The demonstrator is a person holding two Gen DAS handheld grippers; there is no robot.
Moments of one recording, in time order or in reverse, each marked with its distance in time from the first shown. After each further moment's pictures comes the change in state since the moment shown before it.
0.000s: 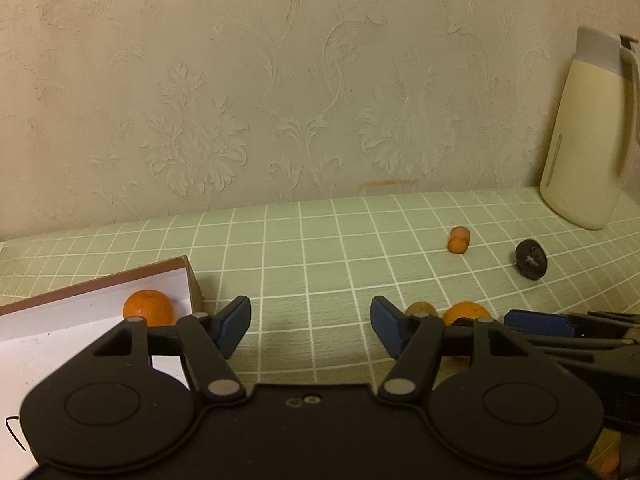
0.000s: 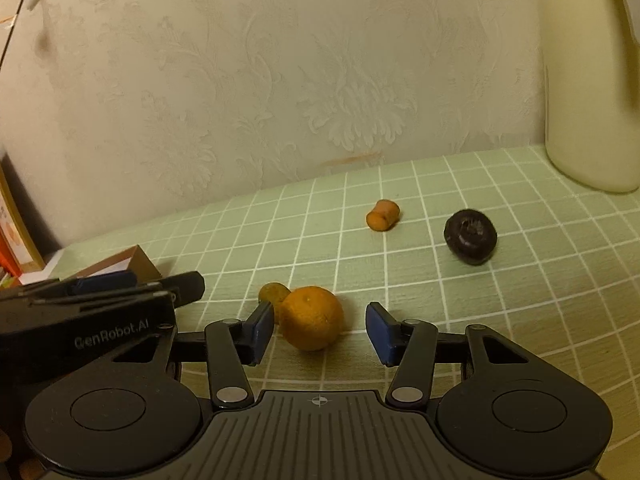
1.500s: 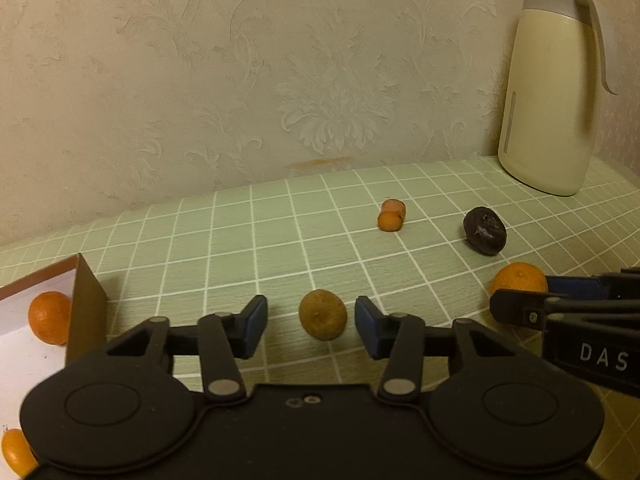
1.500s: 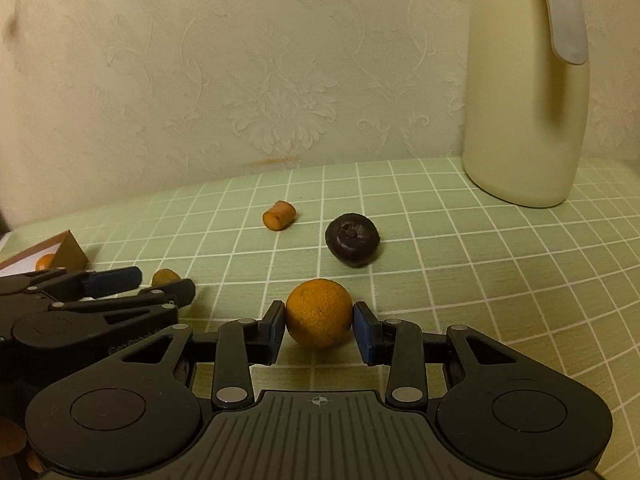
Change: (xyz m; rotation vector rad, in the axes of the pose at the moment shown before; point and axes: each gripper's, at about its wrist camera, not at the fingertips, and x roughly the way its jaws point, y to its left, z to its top) left arm 0.031 -0.058 -0.020 0.081 0.000 -0.089; right arm -0.028 -0.041 -0.002 -0.064 -0.010 -0.169
